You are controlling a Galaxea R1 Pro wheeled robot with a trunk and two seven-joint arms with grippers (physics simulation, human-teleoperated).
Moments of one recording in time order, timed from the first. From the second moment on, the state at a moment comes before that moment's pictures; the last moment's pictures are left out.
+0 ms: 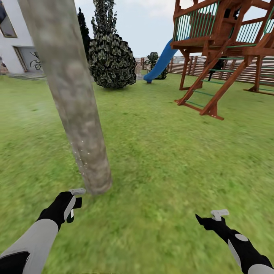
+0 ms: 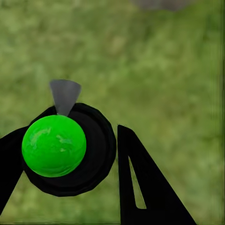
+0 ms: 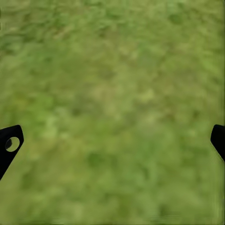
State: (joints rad) left arm -0.79 0.10 0.17 -0.54 -0.03 0.65 0.17; right arm -0.52 -0.21 -0.40 -0.47 0.24 -0.13 0.42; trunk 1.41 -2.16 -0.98
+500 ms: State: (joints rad) left arm -0.79 0.09 0.17 -0.53 -0.03 0.65 0.17; right arm -0.52 -0.21 -0.40 -0.47 0.23 -0.13 0.42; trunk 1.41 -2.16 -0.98
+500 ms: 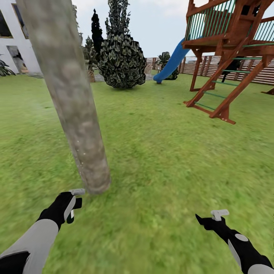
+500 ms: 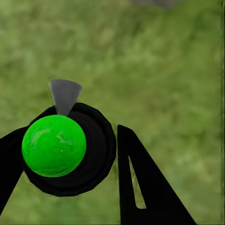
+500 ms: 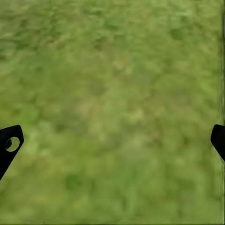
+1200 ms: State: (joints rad) left arm -0.79 0.07 0.17 -0.53 0.13 0.55 0.19; right arm -0.52 -0.22 -0.40 -0.48 0.23 -0.13 0.43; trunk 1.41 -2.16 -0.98
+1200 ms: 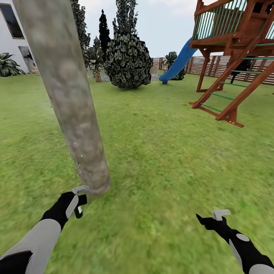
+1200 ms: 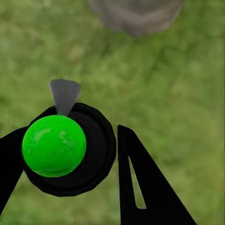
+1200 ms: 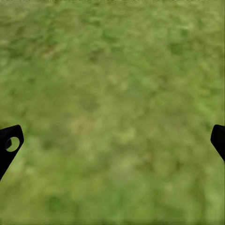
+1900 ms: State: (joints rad) left arm -0.75 0.11 0.16 -0.52 0.13 0.56 0.26; right arm -0.52 -0.22 -0.40 -0.48 0.23 -0.13 0.43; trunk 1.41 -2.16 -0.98
